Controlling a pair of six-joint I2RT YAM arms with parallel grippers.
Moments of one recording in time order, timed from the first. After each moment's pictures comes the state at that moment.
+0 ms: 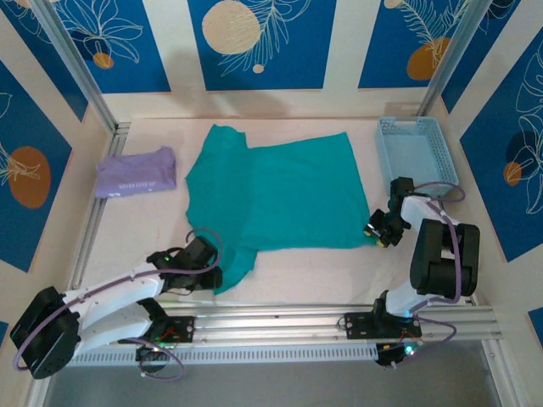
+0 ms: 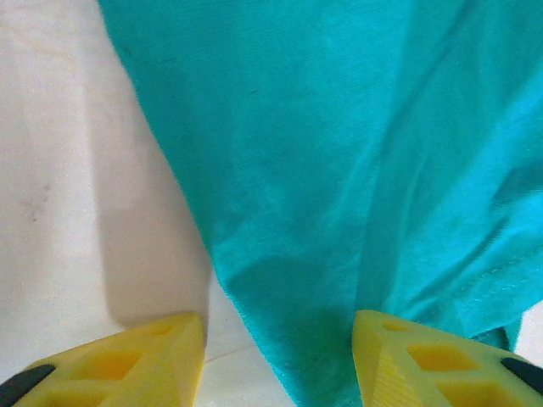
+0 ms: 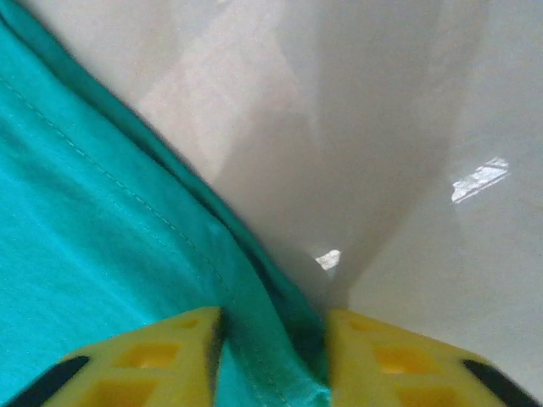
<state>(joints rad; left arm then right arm) -0.80 1.02 0.40 -0.63 0.00 -0.80 -0.19 1.53 0.81 -0.75 -0.17 0.52</state>
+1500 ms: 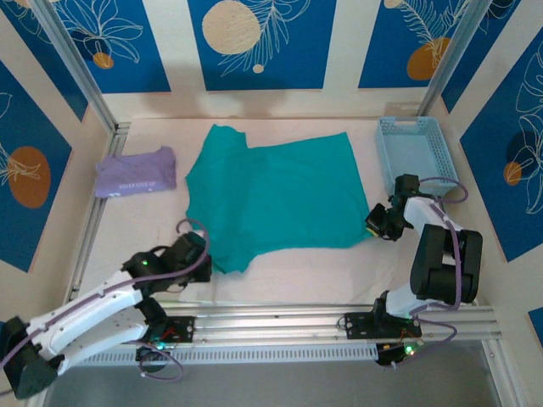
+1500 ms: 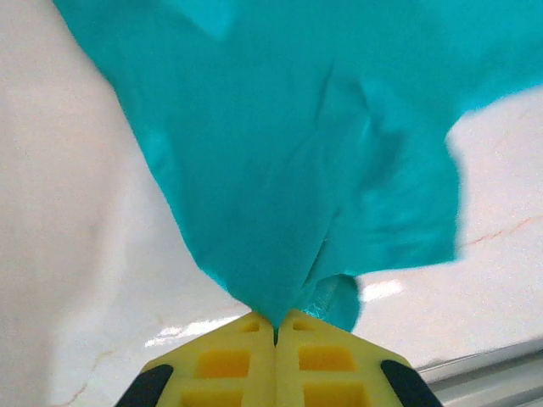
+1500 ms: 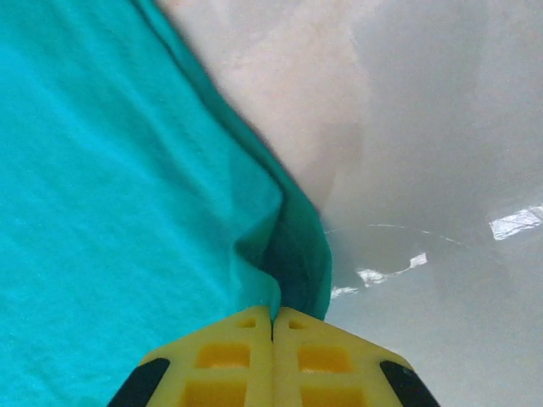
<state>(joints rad) -0.78 0.77 0.56 -0.83 -0.08 -0.76 -0.20 1.48 0.82 -0.70 -0.27 0.47</state>
